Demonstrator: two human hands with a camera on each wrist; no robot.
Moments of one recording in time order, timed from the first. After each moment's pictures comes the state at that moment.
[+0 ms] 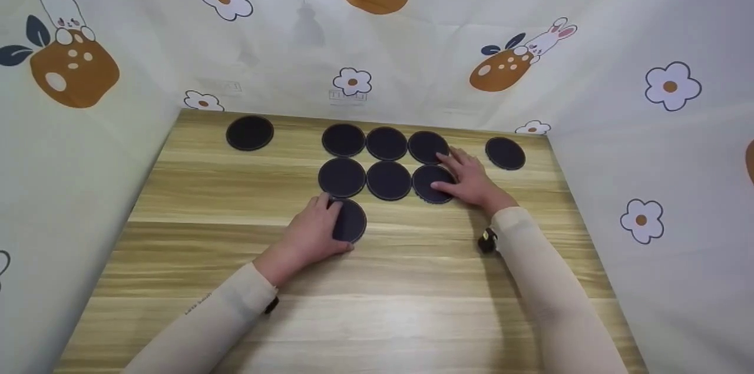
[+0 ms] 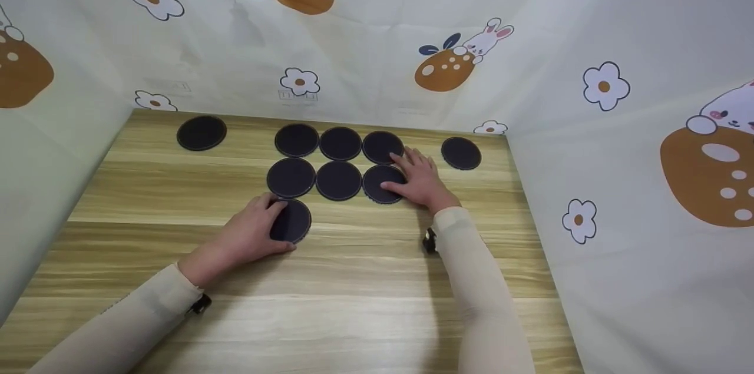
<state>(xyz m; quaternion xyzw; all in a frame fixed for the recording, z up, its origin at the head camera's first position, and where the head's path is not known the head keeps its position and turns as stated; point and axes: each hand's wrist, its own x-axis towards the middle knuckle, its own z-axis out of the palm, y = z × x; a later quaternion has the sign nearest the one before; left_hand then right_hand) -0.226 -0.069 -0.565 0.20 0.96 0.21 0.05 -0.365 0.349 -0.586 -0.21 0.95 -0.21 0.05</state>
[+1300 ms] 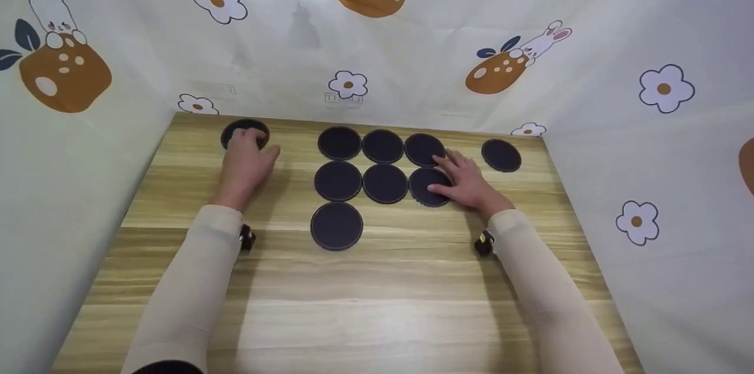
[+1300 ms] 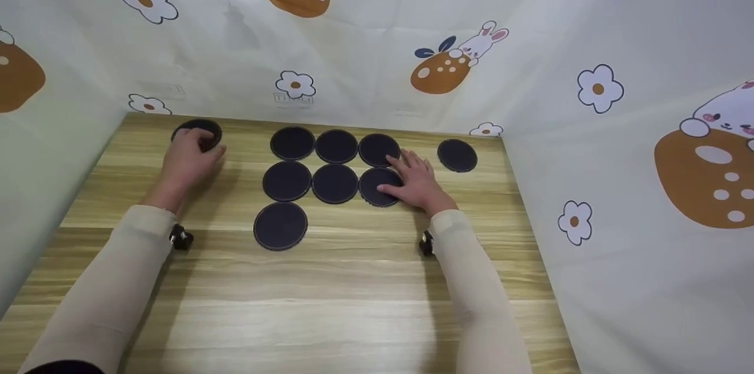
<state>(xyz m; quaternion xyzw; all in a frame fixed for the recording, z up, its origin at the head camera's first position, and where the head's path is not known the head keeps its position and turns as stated) -0.356 -0.188 -0.548 -0.02 0.92 0.38 -0.05 -0.367 0.350 -0.589 -0.21 0.95 -0.21 0.06</state>
